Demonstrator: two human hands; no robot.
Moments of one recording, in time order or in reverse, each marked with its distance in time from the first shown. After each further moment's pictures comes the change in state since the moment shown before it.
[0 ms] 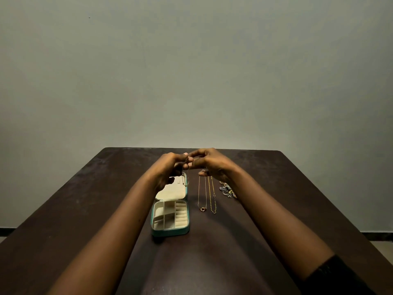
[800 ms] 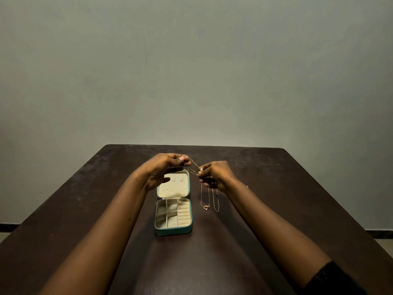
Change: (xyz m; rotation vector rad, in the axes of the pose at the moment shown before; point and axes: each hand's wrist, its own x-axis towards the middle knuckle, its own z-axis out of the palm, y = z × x) left_hand 0.009 -0.012 -0.025 -0.014 -0.109 0.049; right_hand 0.004 0.035 0.015 0.205 0.295 0.227
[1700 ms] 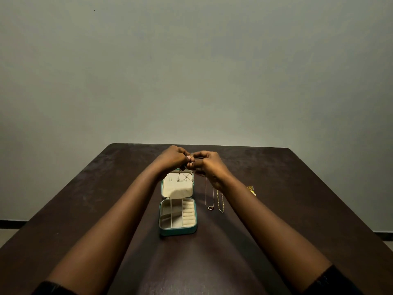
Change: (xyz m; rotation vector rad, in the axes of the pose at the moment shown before) left_hand 0.015 0.015 0.006 0.406 0.111 0.119; right_hand -0.009 -0.018 0.026 0.044 -0.131 -0.215
